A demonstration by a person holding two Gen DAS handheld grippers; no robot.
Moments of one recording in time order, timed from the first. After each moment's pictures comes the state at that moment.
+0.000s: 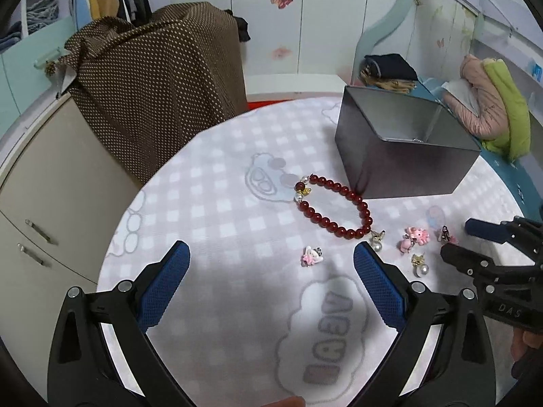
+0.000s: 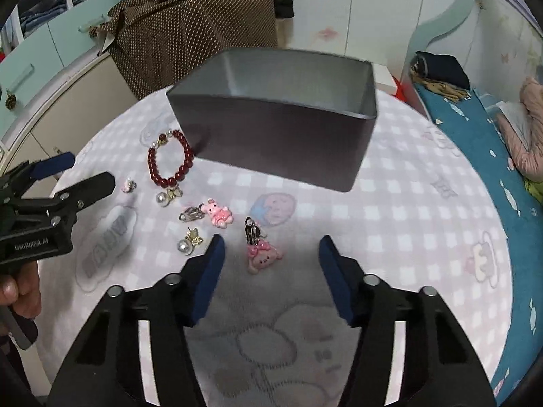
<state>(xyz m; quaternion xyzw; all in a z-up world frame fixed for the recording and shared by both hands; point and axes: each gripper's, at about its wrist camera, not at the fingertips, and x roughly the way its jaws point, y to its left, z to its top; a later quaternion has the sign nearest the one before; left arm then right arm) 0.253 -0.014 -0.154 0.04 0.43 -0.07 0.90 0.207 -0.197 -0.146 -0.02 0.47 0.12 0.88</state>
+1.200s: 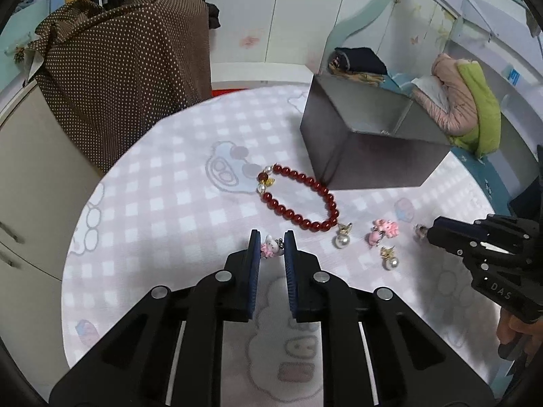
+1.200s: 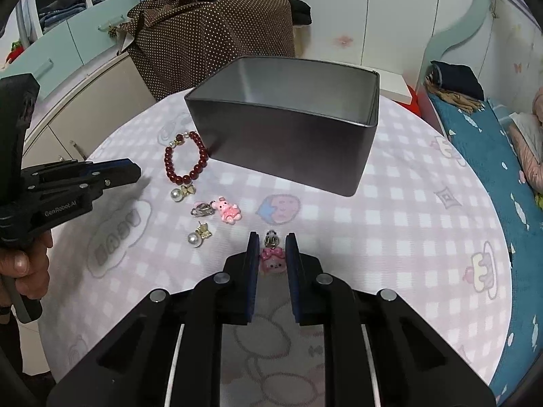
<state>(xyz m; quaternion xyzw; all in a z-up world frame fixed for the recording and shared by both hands) 0.252 -0.011 -0.154 0.00 0.44 -0.15 0.88 0.202 -0.206 -0.135 -0.02 0.45 0.16 0.88</state>
